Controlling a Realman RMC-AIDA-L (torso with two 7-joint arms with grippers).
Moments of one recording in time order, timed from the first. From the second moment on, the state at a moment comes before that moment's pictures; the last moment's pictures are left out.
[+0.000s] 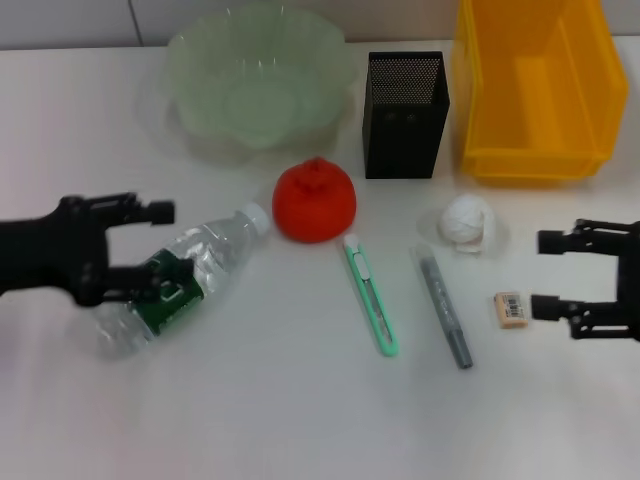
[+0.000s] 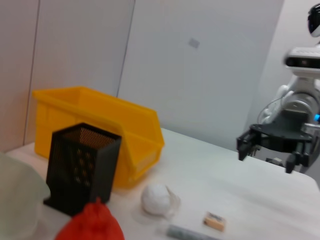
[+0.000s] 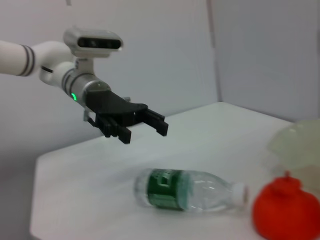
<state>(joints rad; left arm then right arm) -0.42 -1.96 0.56 0.68 2.08 1.89 -1.29 0.36 2.06 -0.56 -0.89 -2.08 -1.90 1.30</state>
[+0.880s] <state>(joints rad) -0.70 -2.08 0.71 0.45 2.01 1.25 -1.24 0.34 2.07 -0.47 -0.90 -2.14 -1.91 1.31</state>
